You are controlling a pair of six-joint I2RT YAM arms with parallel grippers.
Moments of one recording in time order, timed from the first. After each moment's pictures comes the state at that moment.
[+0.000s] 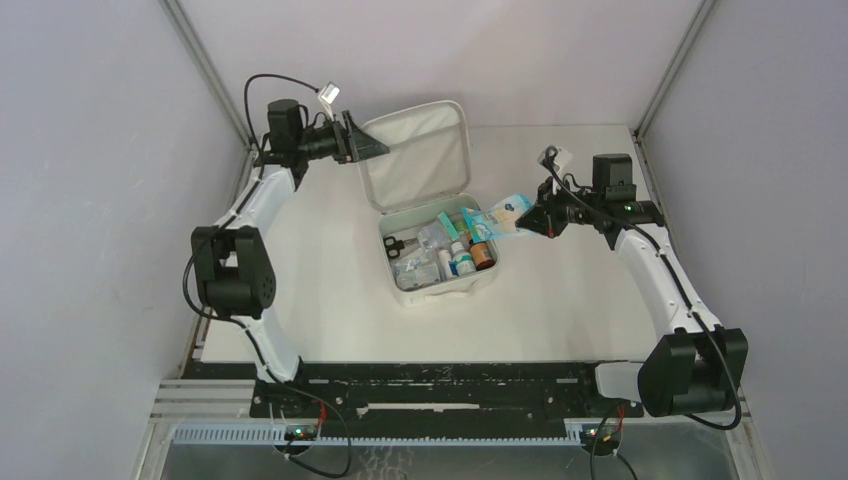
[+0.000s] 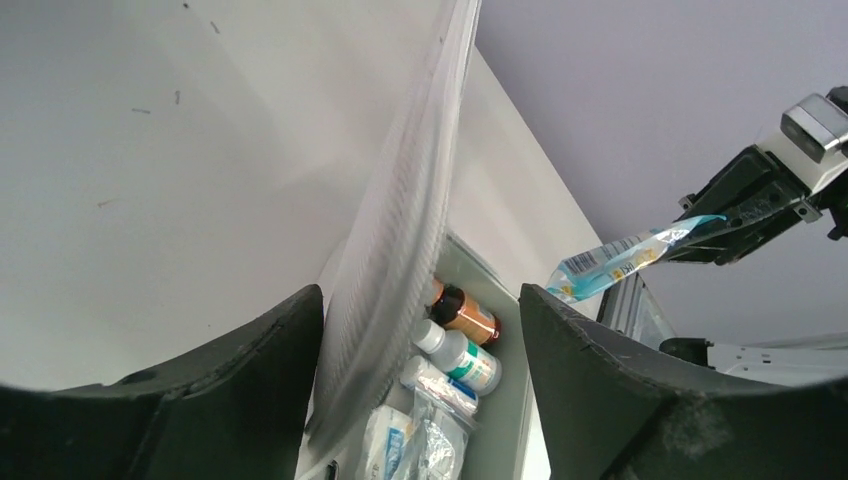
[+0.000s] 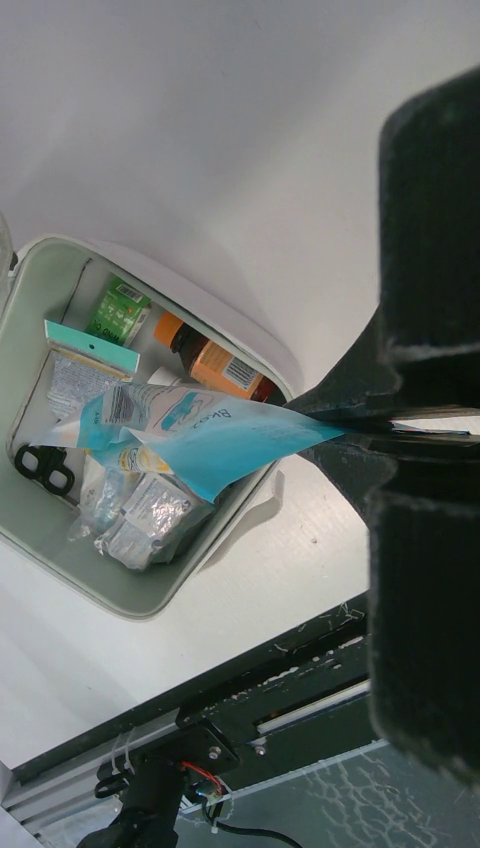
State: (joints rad) left arm -0.05 1.85 1.53 -0.02 1.00 -0.46; right arm 0.06 1.28 1.11 -0.59 -0.87 -0.28
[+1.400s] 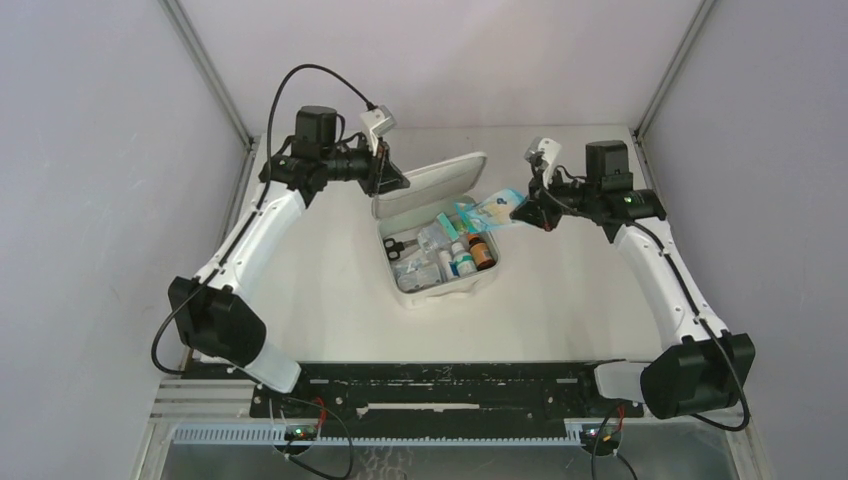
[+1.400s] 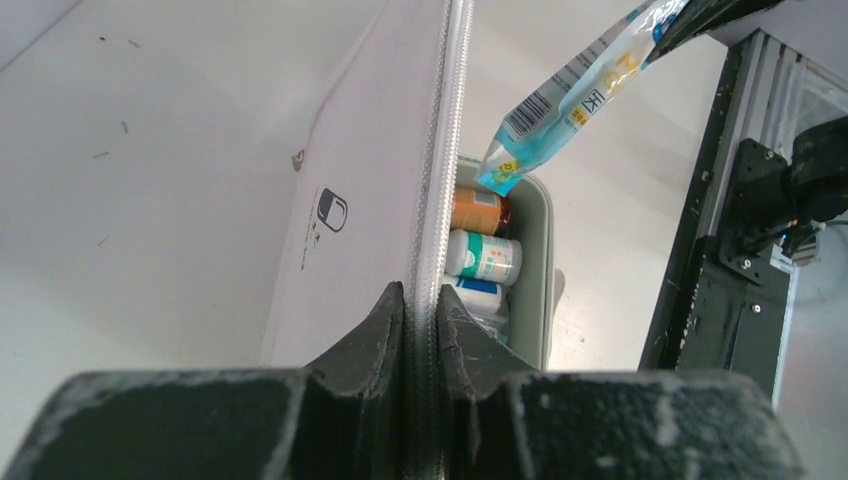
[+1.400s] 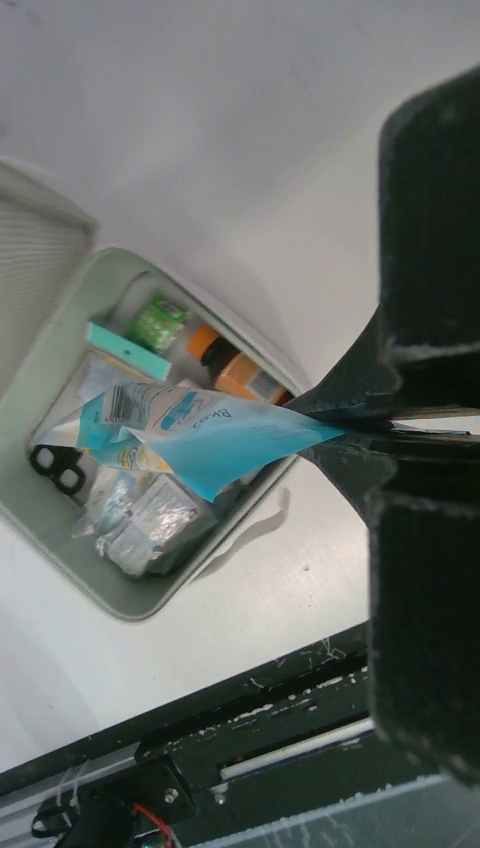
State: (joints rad) left arm -0.31 1.57 1.55 -0.55 0.80 0.19; right arm 0.11 1.28 1.21 -0.69 -0.85 -0.41
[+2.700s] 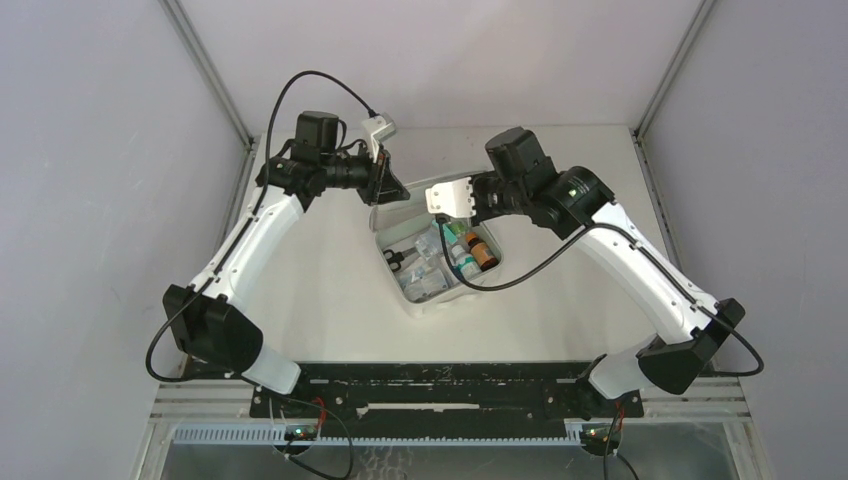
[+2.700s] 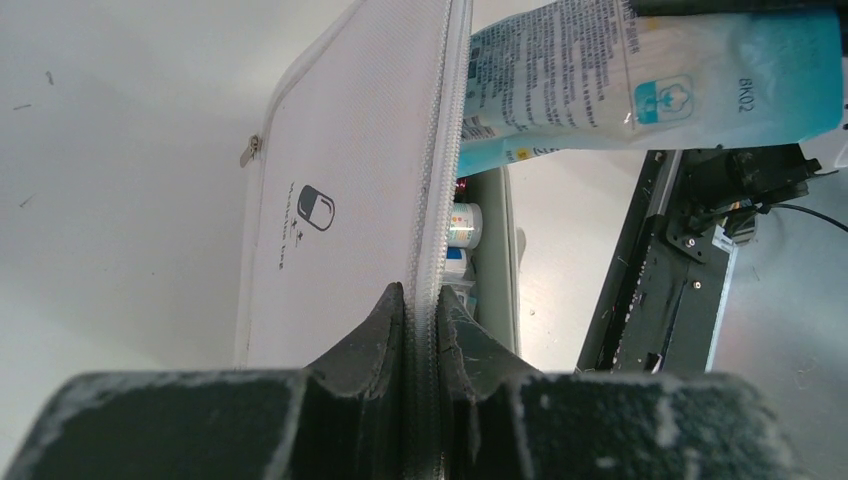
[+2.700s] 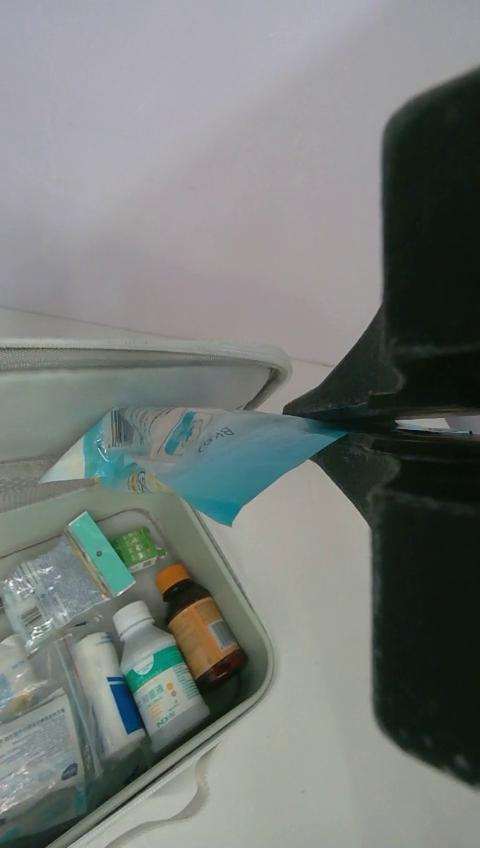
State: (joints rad) left arm -0.34 1.52 1.54 -0.67 0.80 0.17; right arm 0.72 1.43 1.71 -0.99 -0.08 -1.18
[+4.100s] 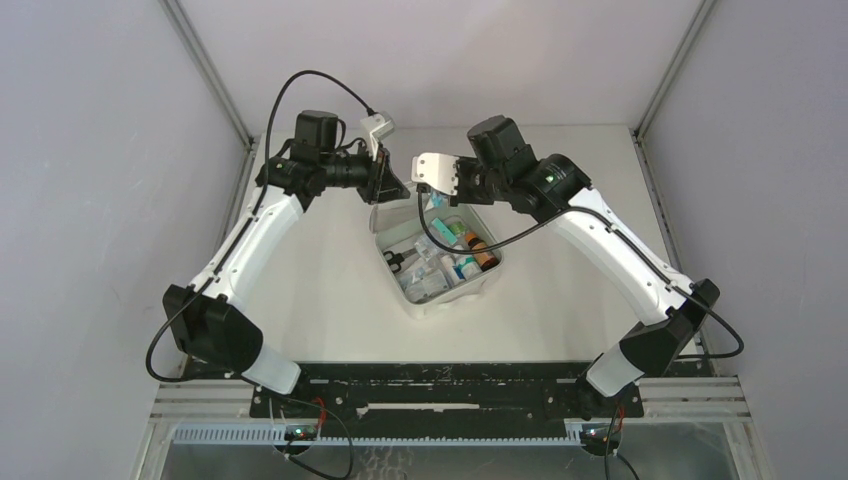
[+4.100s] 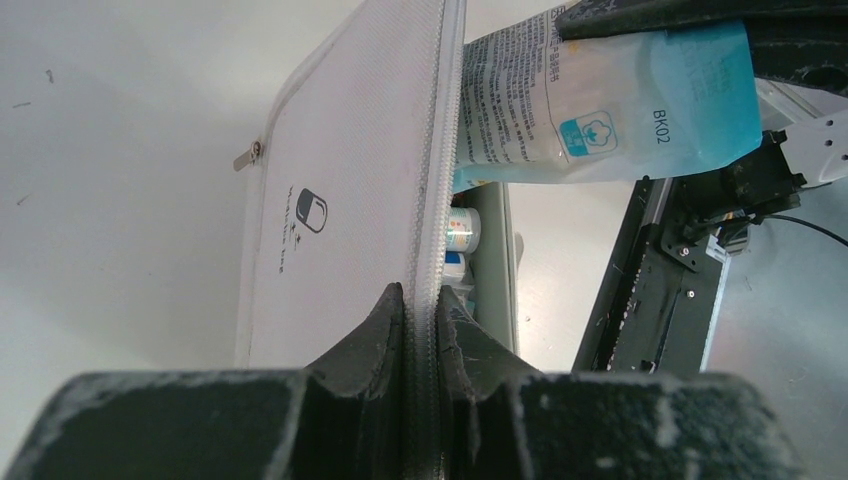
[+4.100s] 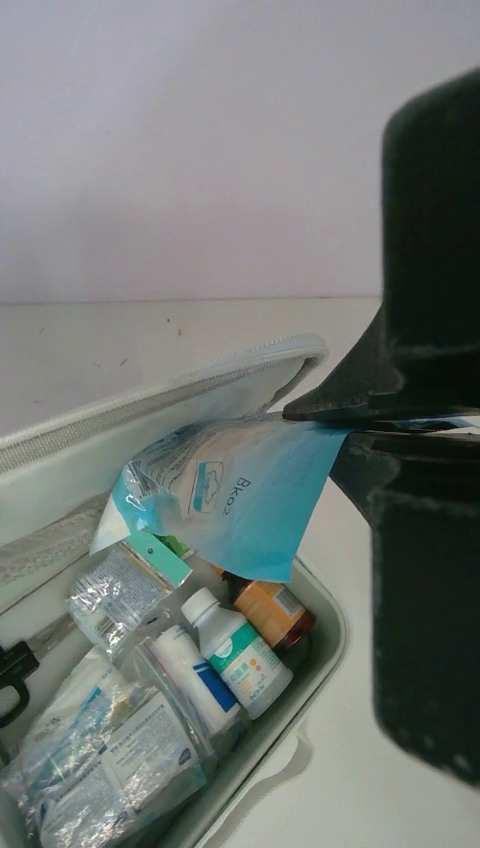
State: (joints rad) left arm -0.34 1.52 1.54 -0.65 0.80 0.14; right arm 0.73 1.56 1.80 -0.94 -0.03 -0.93
